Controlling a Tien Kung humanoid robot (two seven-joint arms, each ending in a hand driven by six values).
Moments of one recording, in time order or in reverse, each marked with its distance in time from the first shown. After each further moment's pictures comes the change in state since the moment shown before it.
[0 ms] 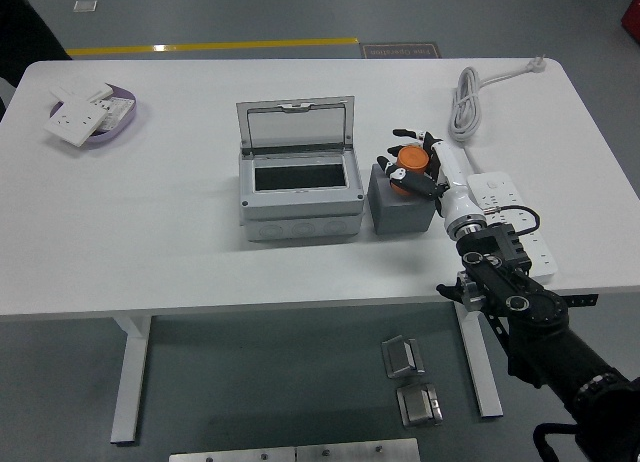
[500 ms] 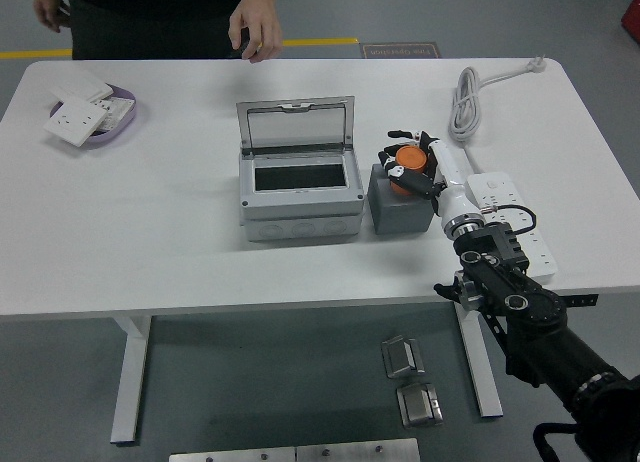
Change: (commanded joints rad) left arm -0.006 0.001 0.011 0.000 -0.006 -0.001 -0.007; right arm 0.004 0.000 -0.018 0.008 0.020 0.002 0.002
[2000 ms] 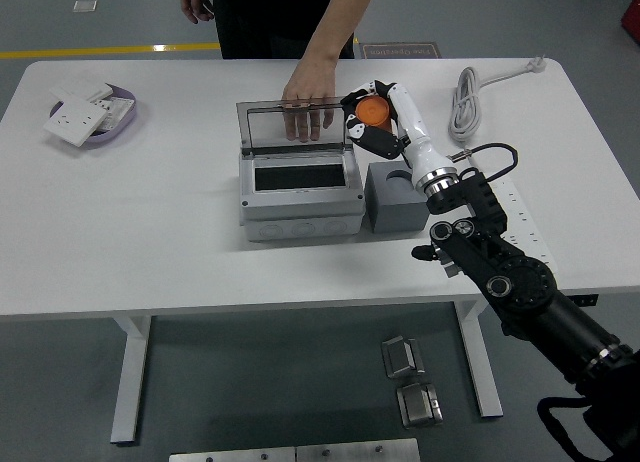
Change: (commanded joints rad) left arm 0.010 -0.002 -0.006 0.000 0.003 0.009 0.003; right arm 0.114 -0.034 -0.191 0.259 -0.249 -0.137 -0.193
